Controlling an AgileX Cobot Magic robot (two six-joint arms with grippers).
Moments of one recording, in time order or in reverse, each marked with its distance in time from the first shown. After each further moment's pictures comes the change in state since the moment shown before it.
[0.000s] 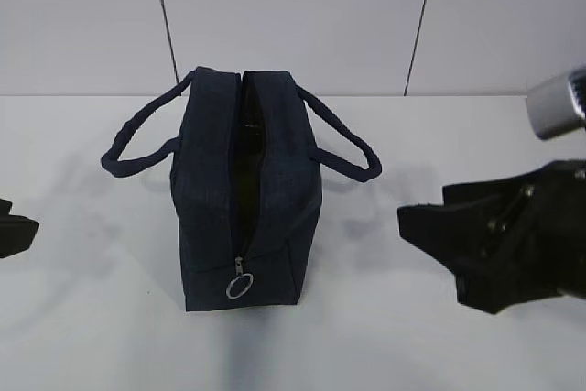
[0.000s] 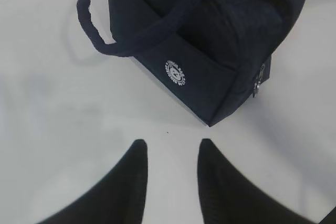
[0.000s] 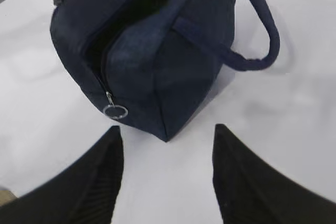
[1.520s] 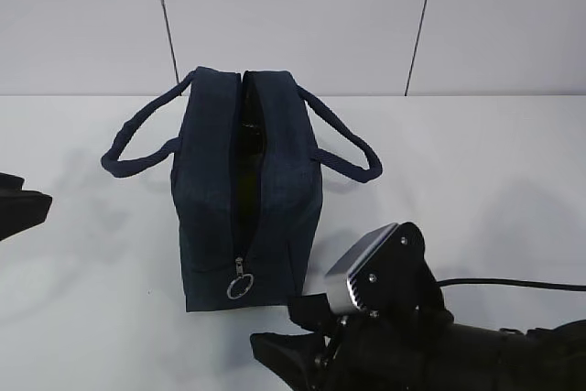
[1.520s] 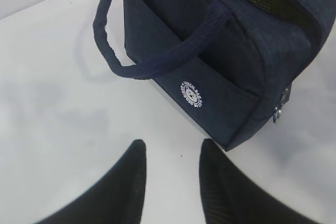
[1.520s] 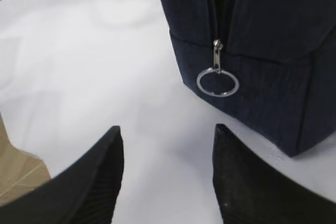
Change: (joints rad) left arm 0.000 0.053 0.012 -0.004 -0.137 0.002; right arm 0.153 0.704 0.112 -0.416 -0.885 0.339
